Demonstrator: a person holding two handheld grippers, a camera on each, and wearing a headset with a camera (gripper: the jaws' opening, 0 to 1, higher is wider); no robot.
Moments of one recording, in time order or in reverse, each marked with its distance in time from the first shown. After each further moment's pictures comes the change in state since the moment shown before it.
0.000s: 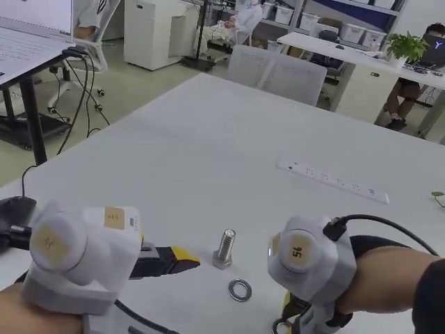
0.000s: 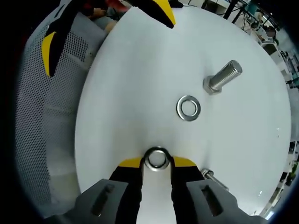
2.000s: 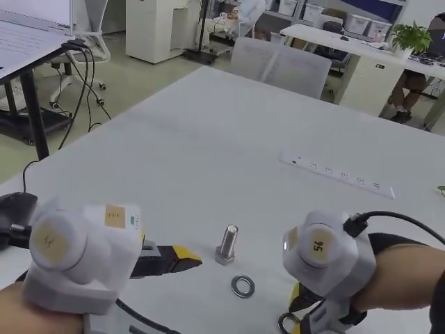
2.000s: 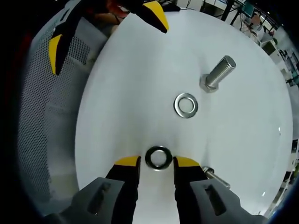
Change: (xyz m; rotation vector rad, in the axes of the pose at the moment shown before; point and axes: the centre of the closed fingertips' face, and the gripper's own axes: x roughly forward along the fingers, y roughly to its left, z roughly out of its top) left arm 0.002 0.000 -0.005 -0.014 0.015 -0.012; right arm 0.000 -0.001 -0.003 0.015 -0.050 0.024
